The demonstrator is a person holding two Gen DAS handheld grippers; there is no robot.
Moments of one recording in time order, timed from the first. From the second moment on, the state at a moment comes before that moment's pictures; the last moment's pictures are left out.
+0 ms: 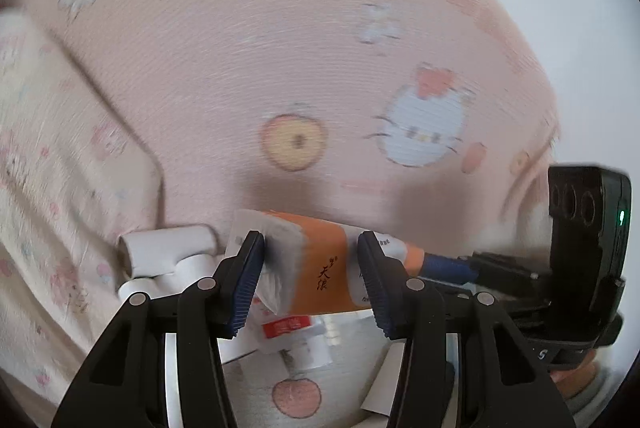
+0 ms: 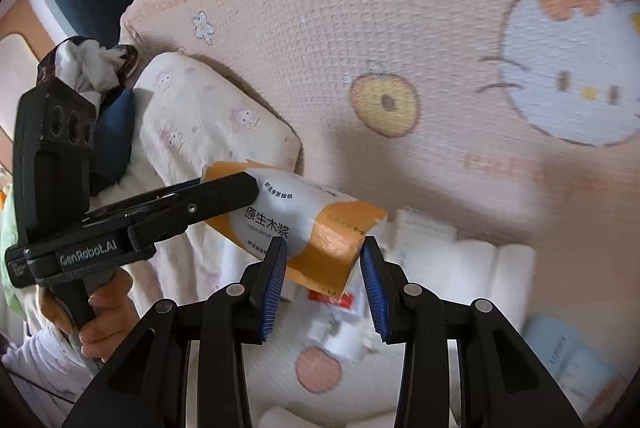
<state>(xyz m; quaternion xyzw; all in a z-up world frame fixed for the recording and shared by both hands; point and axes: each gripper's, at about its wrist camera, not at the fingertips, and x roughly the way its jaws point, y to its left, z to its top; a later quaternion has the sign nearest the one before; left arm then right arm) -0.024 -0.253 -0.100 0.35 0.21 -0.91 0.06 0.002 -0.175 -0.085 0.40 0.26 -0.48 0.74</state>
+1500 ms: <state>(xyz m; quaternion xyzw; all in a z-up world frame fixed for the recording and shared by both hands) -0.015 -0.246 -0.171 0.42 0.28 -0.86 0.11 -0.034 -0.124 -0.147 0.44 0.29 -0.47 0.71</state>
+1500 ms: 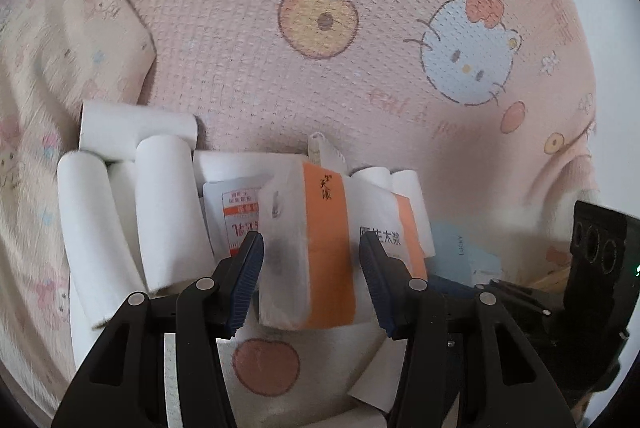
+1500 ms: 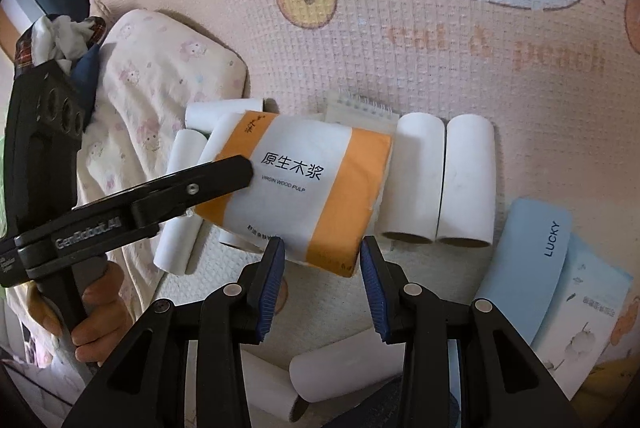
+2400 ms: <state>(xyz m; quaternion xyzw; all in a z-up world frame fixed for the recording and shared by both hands) 0.000 -0.222 -0.180 0.40 0.22 -0.88 0.10 -0.048 -0.155 -0.169 0.52 0.23 -0.43 0.70</state>
